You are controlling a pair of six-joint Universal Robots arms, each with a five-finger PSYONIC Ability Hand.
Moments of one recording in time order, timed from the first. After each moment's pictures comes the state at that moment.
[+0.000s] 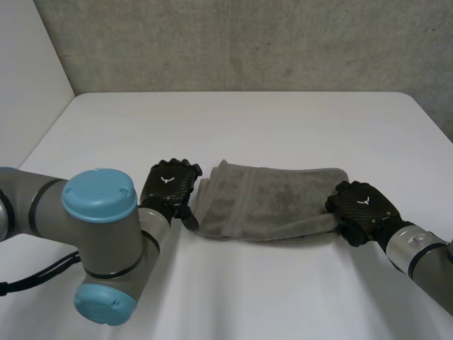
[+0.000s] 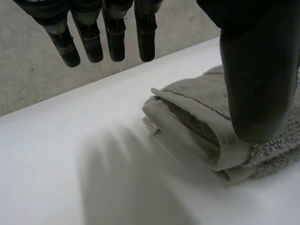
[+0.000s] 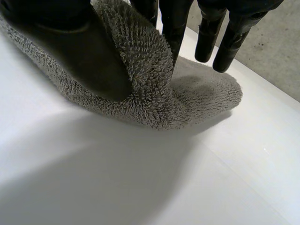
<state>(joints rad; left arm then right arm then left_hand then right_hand) 4.11 -2.10 -1.59 3.44 -1.69 3.17 1.64 -1.21 1.96 -0.30 1.08 2.64 0.33 0.31 0.23 0.23 0.14 1.26 1.24 0.22 0.25 1.13</state>
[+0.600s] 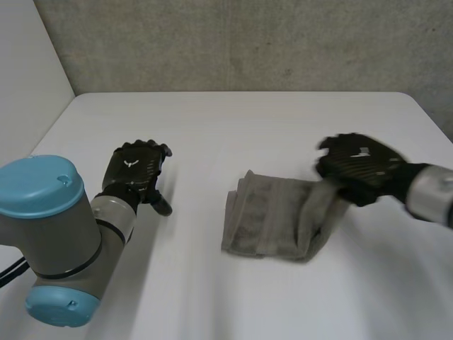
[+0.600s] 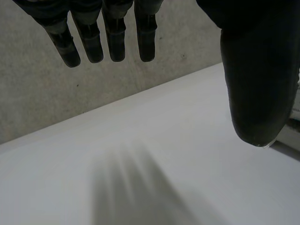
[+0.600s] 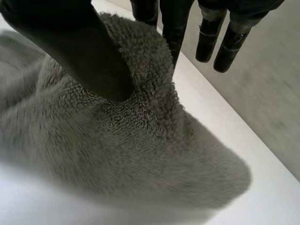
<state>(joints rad) 4.20 -1.91 -1.72 3.44 -1.69 3.17 1.67 -1.30 1.56 0.22 0.84 2.41 0.33 0.31 0.23 0.23 0.13 1.28 1.27 0.22 0.25 1.13</state>
